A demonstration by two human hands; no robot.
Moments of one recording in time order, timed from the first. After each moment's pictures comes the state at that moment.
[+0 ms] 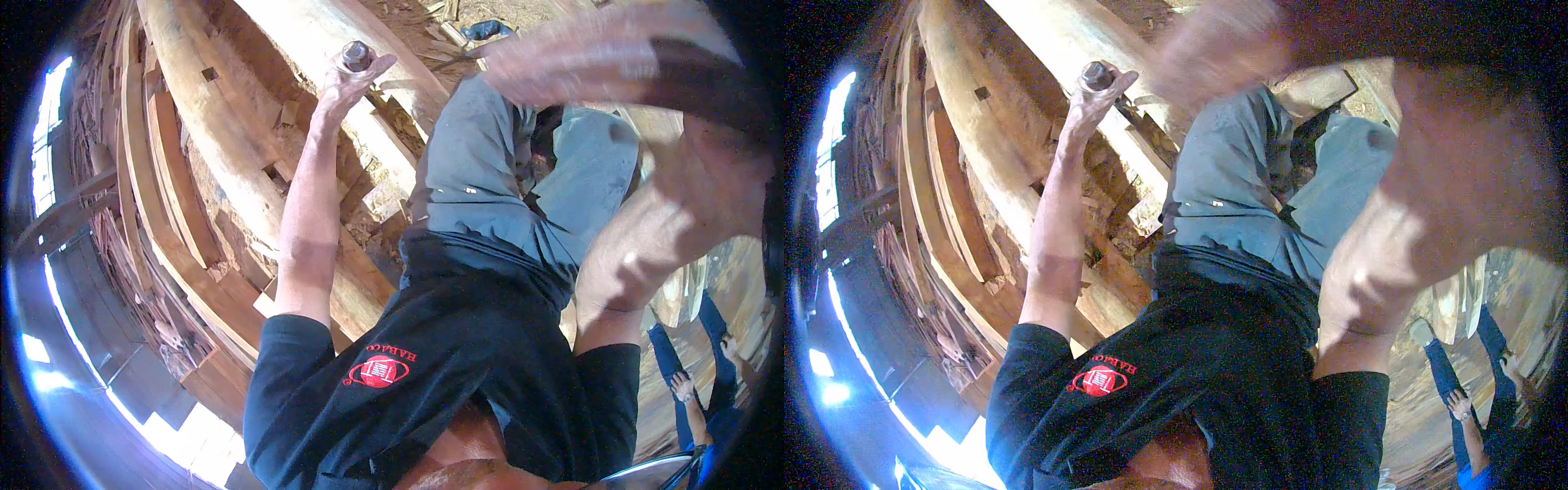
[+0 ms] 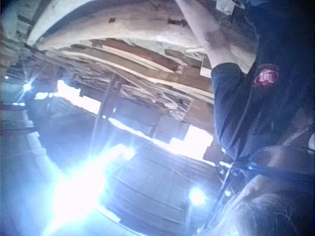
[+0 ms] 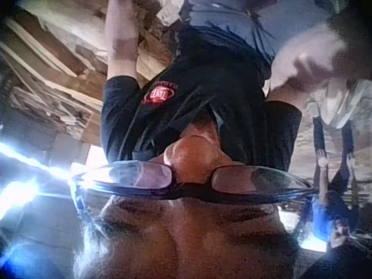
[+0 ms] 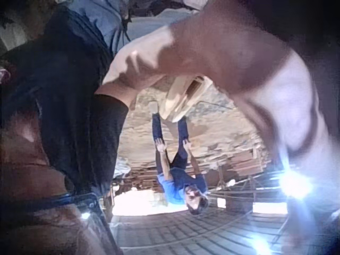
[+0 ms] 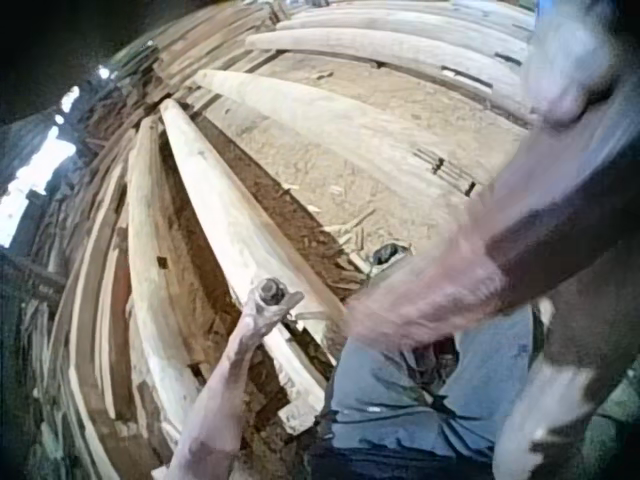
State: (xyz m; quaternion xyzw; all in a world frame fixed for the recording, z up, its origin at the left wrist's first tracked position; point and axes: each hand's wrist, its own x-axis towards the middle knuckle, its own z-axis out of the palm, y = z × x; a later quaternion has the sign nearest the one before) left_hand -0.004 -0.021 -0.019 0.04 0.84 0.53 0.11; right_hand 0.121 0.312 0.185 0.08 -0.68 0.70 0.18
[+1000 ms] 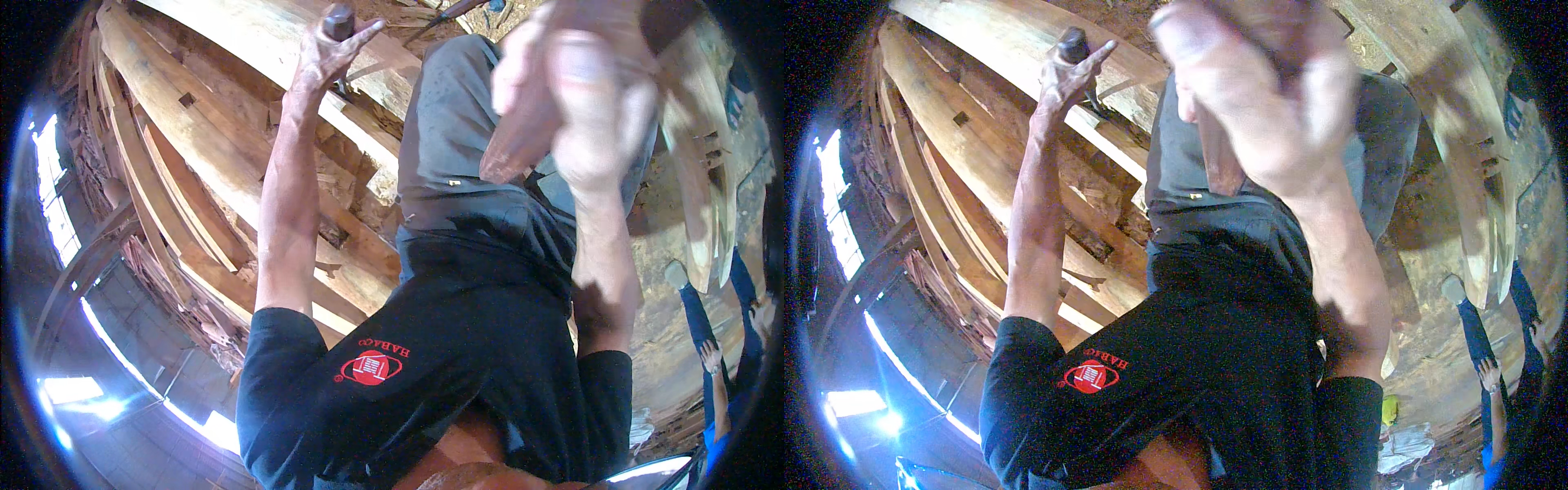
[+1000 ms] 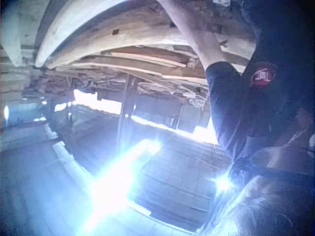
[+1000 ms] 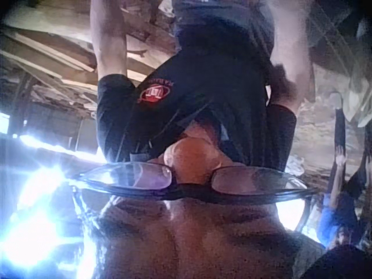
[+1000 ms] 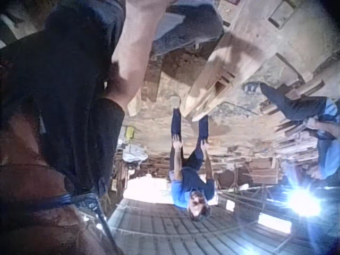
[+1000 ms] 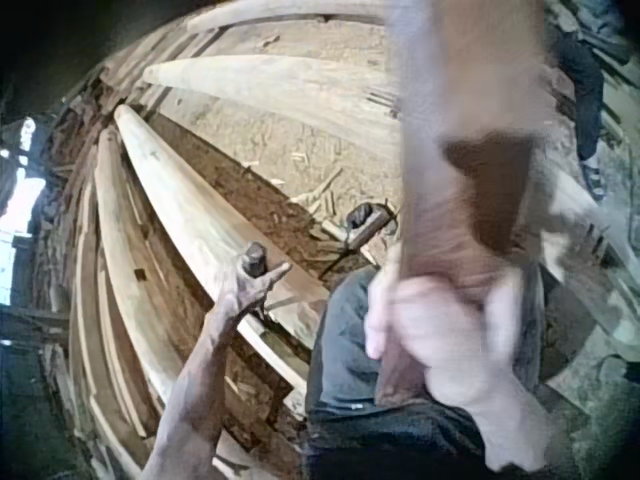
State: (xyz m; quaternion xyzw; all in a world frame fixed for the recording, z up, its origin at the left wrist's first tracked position) left_hand -0.052 0.034 -0.031 0.06 0.91 0.36 0.19; right_hand 0.113 0.319 0.092 -0.01 -0.65 0.75 0.10
